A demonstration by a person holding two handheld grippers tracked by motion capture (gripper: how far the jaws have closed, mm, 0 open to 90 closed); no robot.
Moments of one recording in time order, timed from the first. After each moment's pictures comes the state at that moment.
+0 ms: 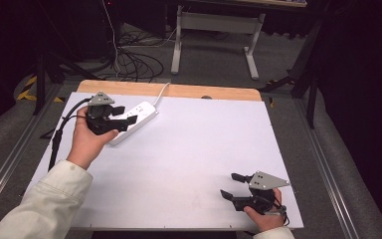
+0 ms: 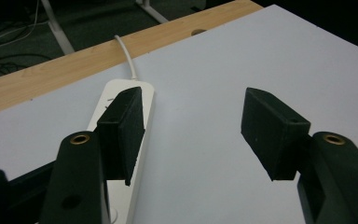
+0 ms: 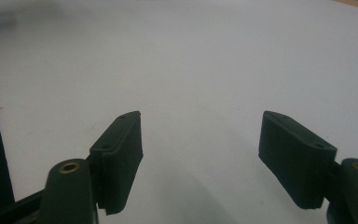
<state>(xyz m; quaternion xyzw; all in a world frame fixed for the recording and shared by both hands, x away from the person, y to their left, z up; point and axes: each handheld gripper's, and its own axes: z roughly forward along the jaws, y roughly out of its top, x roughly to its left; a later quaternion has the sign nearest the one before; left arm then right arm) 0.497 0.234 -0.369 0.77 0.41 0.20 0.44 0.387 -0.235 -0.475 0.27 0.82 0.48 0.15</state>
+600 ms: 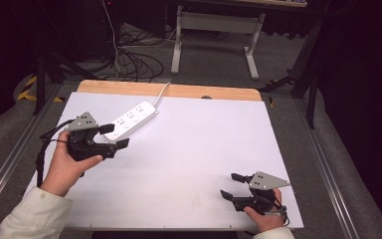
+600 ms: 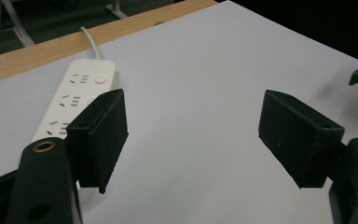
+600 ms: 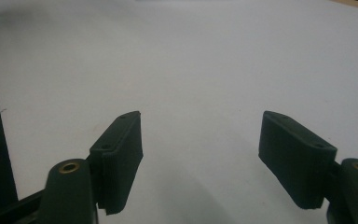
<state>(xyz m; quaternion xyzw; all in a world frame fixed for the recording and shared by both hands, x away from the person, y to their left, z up) 0.431 0.254 -0.382 0.78 0.36 0.16 0.48 0.387 -0.235 -0.475 0.27 0.82 0.49 0.15</state>
